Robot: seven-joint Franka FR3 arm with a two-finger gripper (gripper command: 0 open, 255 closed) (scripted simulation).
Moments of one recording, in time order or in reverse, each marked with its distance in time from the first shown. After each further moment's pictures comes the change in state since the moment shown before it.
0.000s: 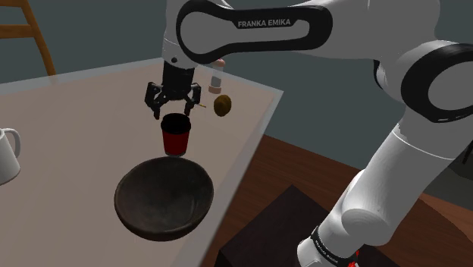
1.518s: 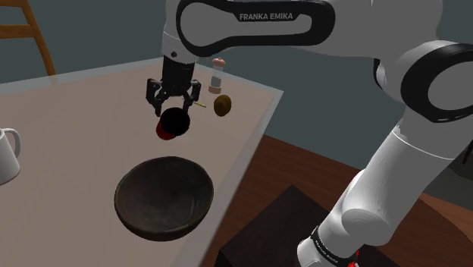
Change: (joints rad) arm 0.000 0.001 0.000 0.033 0.000 -0.032 0.001
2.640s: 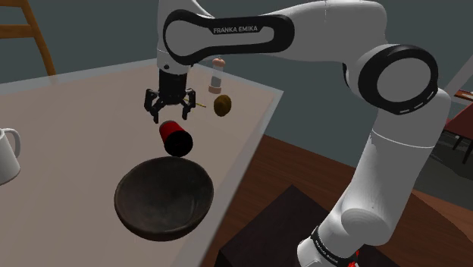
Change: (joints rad) arm -0.009 0.184 -0.020 0.124 -0.031 -0.060 0.012
